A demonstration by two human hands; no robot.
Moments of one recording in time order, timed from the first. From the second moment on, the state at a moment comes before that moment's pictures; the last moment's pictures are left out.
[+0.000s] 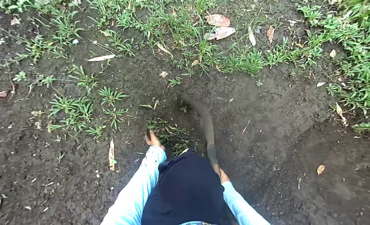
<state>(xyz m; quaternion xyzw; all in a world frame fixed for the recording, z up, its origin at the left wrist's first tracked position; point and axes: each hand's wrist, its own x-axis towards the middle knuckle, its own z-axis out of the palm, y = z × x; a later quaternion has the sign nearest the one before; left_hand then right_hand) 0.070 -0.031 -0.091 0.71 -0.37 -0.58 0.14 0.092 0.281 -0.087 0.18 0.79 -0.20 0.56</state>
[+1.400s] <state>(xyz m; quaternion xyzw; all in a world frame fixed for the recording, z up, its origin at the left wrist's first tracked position) 0.075 -0.030 -0.087 0.69 -0.49 -0.51 0.13 0.039 0.296 -0.078 0.09 0.80 -0.15 0.57</state>
